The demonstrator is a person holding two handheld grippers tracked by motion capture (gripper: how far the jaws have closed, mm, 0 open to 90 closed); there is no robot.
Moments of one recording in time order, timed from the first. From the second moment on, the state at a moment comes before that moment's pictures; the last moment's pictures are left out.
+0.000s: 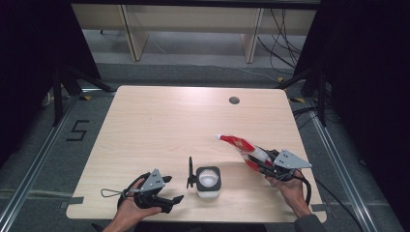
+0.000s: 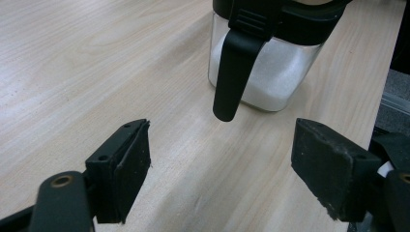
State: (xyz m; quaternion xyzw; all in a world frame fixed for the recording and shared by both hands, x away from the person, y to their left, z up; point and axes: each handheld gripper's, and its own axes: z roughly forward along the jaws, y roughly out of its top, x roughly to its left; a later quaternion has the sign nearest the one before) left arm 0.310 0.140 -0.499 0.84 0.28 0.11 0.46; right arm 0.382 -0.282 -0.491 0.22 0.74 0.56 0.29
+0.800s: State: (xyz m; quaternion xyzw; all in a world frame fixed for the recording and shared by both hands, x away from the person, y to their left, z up) left arm 0.311 0.141 -0.498 0.84 0.29 0.11 0.45; right arm 0.377 -0.298 -0.498 0.28 0.73 0.57 0.25
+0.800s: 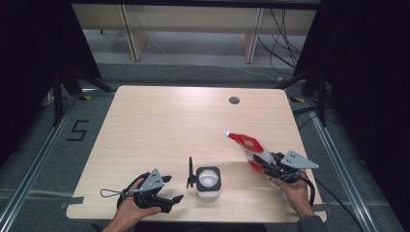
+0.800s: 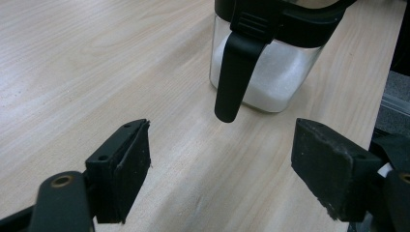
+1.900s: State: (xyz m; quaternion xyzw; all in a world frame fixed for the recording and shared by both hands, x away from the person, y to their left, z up) left arm 0.311 0.141 -0.498 0.83 0.29 0.10 0.46; right arm 0.352 -0.327 -0.493 0.37 0.71 0.55 0.23
